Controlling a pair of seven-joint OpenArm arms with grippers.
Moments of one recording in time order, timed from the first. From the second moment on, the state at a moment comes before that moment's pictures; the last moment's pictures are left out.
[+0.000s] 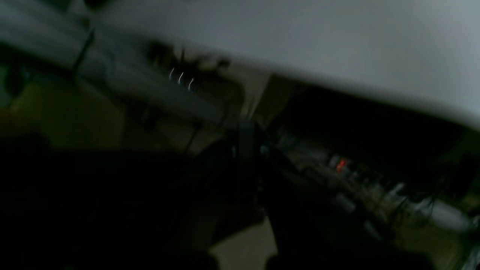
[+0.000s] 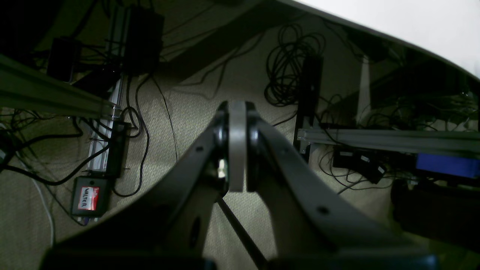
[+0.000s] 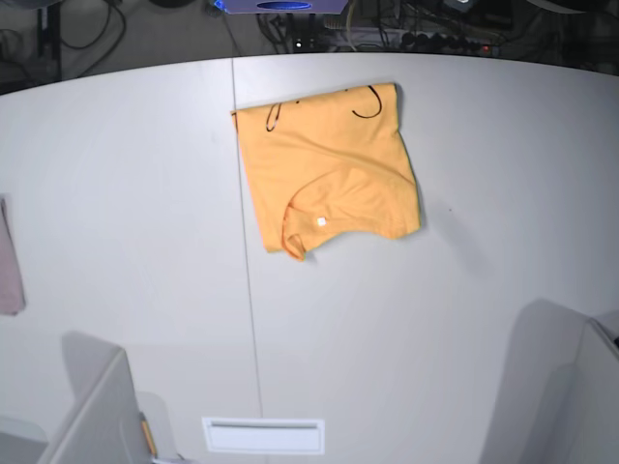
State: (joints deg) left arm 47.0 -11.2 -82.9 85.3 -9.6 -40.1 13.9; right arm -73.4 26.6 -8.3 97.6 9.8 -22.3 17.5
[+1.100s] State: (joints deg) left arm 14.7 -13.8 -20.6 3.5 18.0 -14.7 -12.9; right arm -21.0 2.1 -65.4 5.4 48.4 -9.2 17.9
